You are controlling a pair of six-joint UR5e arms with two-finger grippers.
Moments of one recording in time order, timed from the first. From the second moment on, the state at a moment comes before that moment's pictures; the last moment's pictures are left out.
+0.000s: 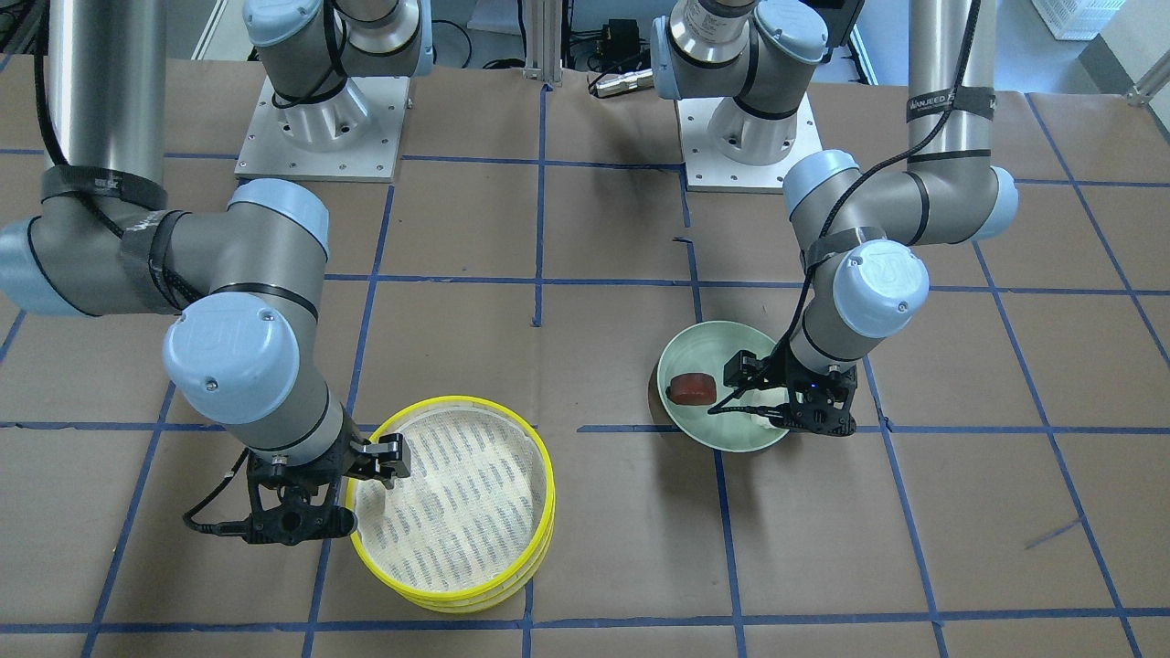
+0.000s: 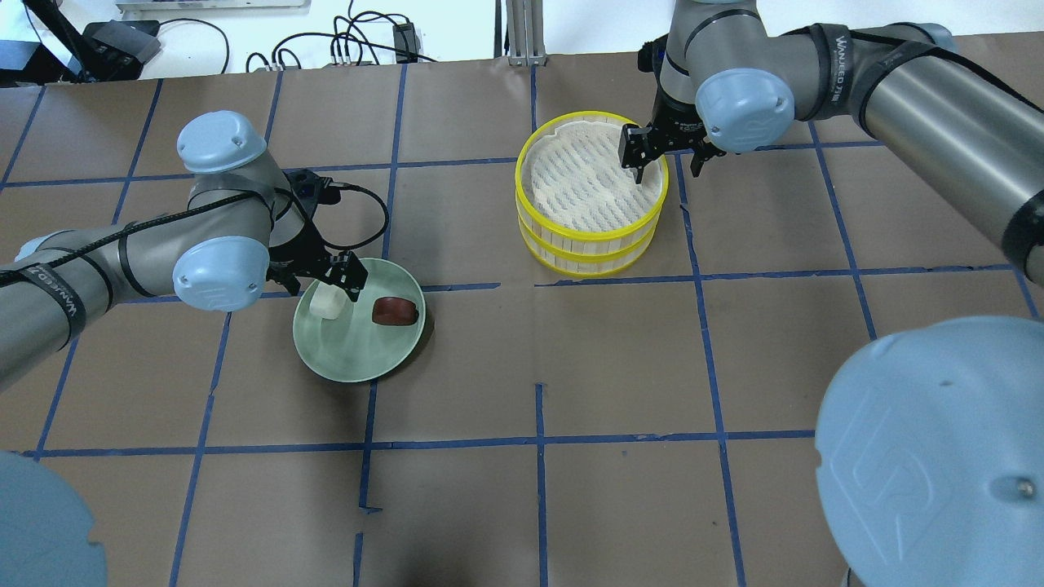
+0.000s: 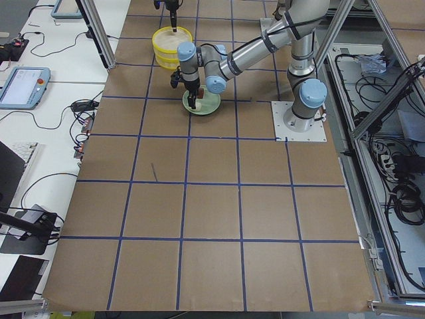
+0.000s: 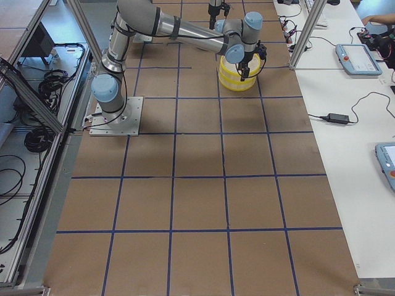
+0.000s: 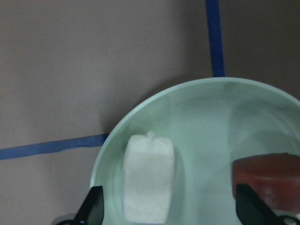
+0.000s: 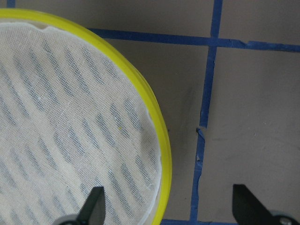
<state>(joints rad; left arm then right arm) -1.45 -1.90 -1.94 -0.96 1.59 0.28 1.64 -1.05 1.45 -1.97 -1.57 -0.02</state>
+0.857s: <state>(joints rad) -1.44 -1.92 -1.93 -0.94 1.58 0.25 1.64 -1.08 1.48 -2.01 -1.58 -0.04</state>
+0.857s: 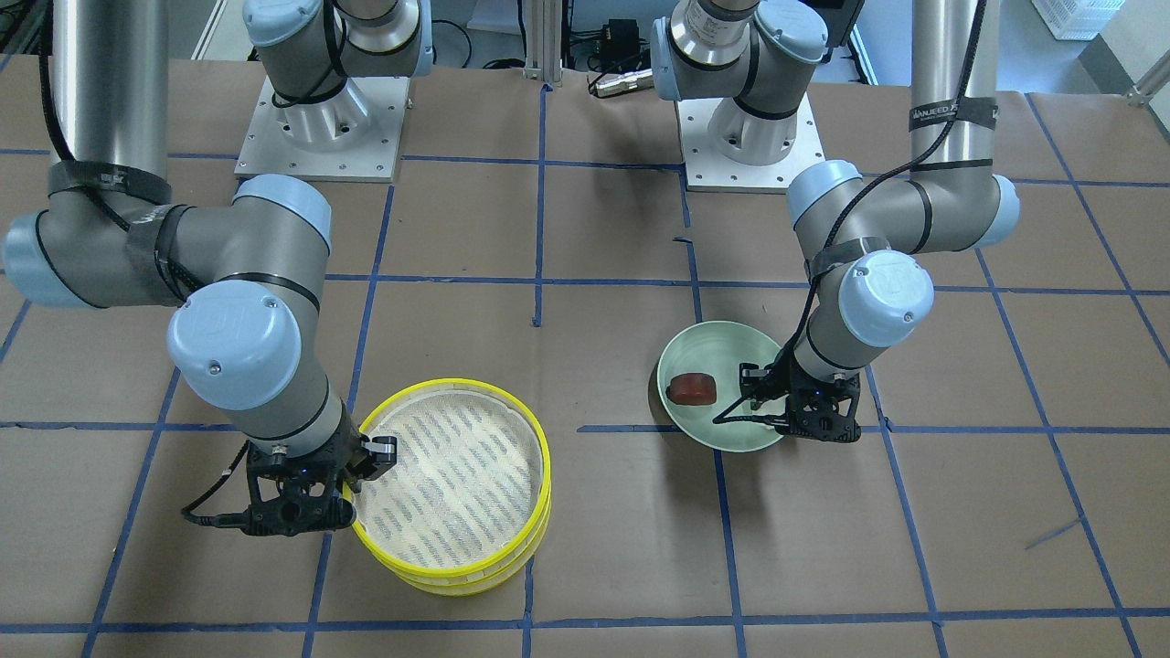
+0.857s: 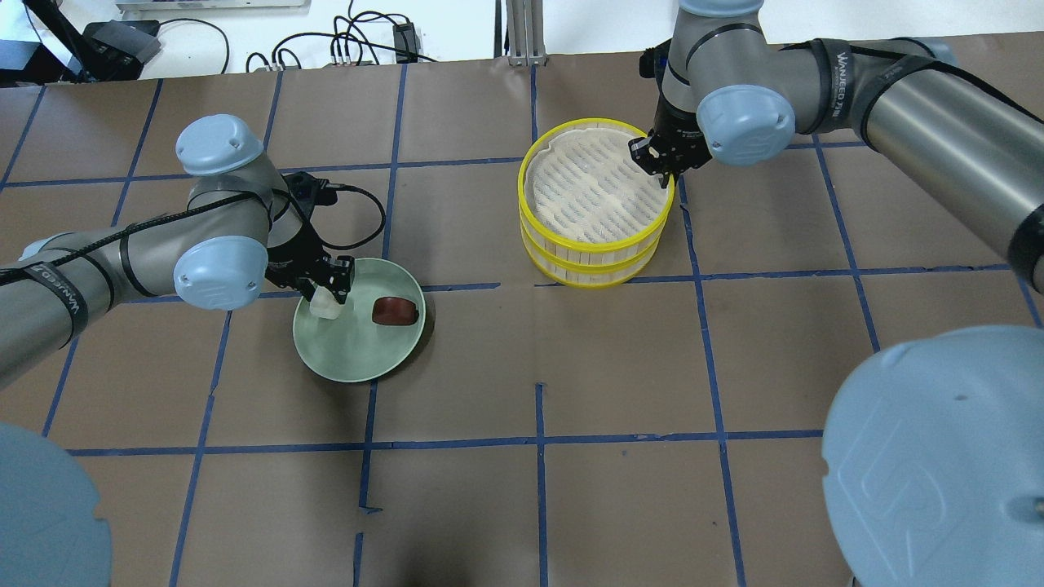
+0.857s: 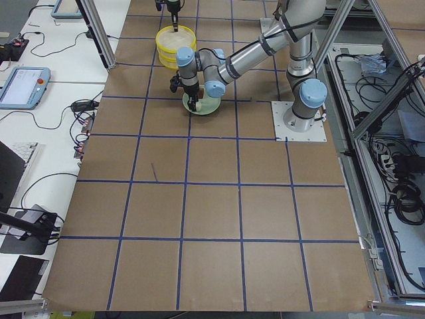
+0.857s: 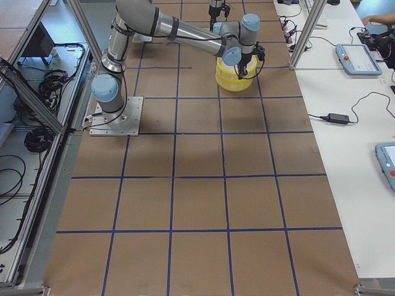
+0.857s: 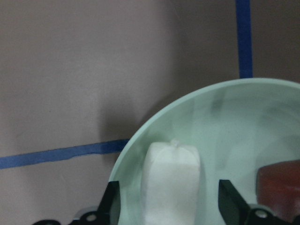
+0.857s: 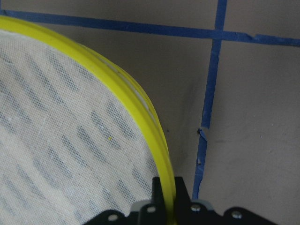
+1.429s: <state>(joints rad) -1.50 -1.86 -1.82 -1.00 1.57 0.09 1.46 -1.16 1.45 -1.89 -1.57 -0.18</state>
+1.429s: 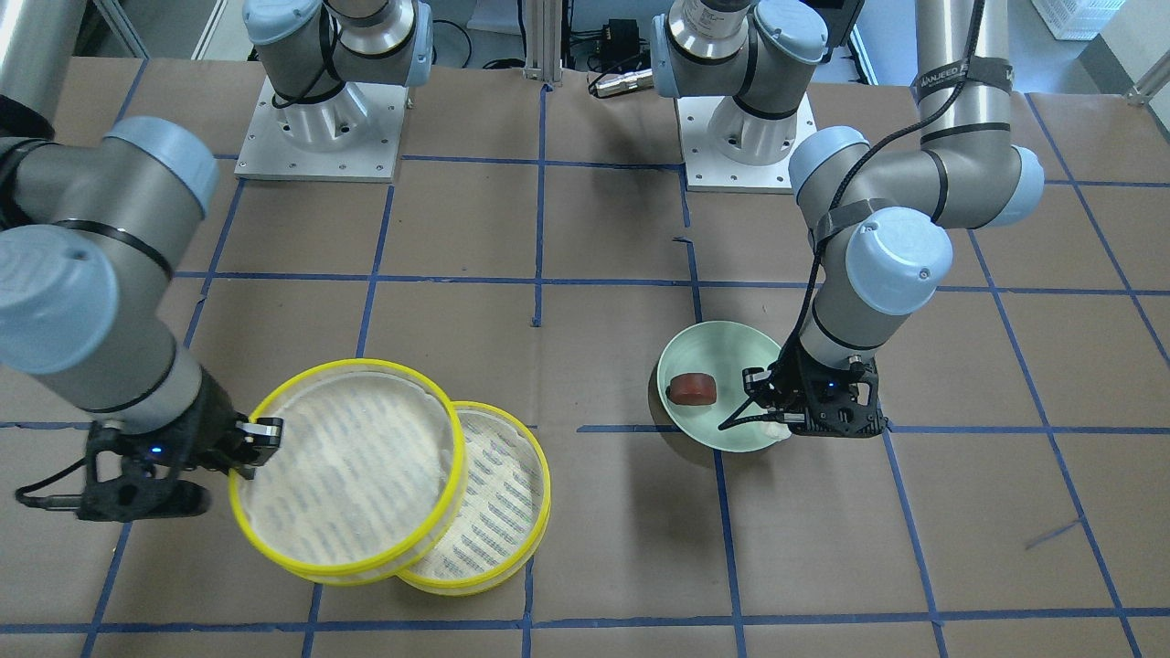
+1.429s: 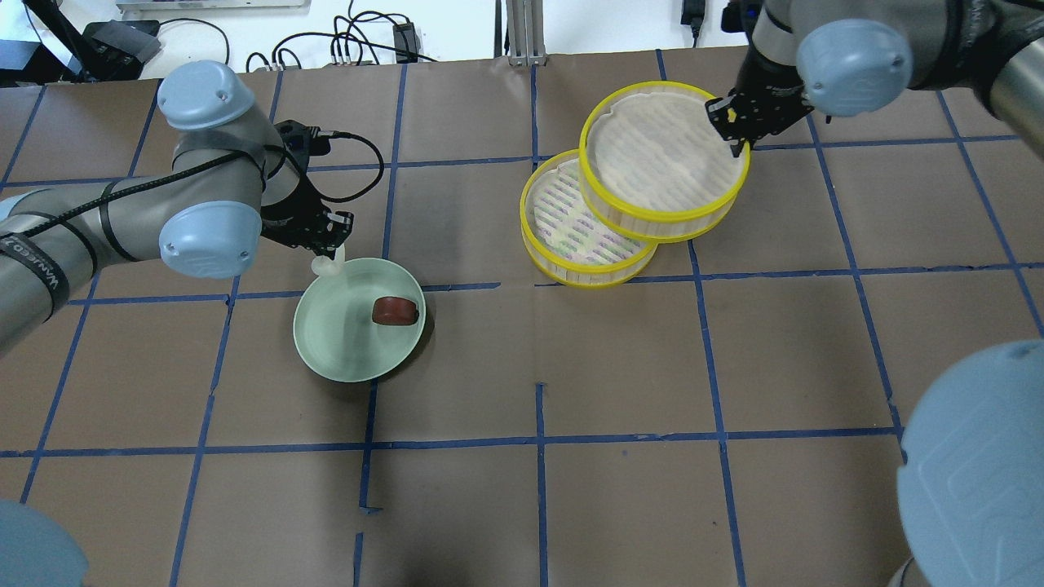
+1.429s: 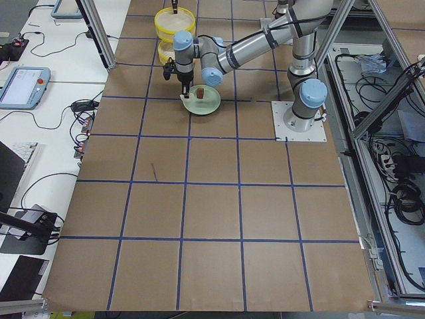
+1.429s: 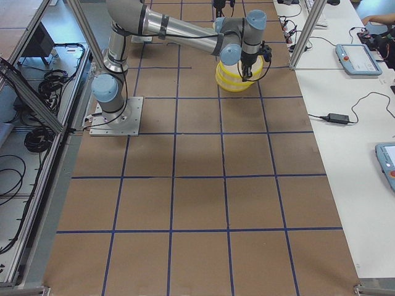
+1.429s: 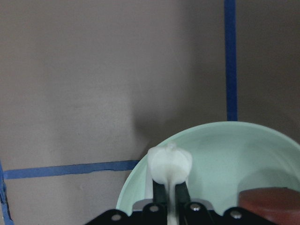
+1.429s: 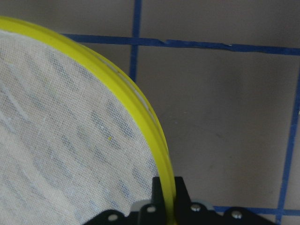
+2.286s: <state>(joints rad) -1.86 -1.98 -1.64 -0.86 1.33 -0.49 1.24 -1.06 1.46 -2.02 -1.64 -0.47</state>
